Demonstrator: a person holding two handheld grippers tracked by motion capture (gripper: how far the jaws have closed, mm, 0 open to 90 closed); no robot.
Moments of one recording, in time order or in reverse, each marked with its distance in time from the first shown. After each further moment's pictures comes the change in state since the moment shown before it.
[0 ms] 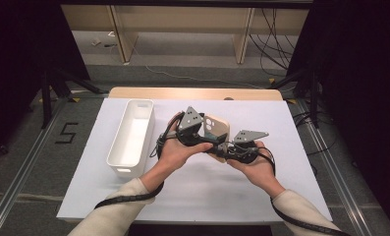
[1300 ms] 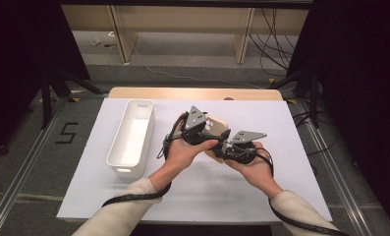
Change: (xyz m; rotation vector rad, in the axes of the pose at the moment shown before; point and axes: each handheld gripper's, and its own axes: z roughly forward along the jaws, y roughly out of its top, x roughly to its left) left arm -0.004 -0.004 0.014 -0.016 0.065 -0.038; right arm 0.003 -0.001 0.004 0.001 -0.017 0.019
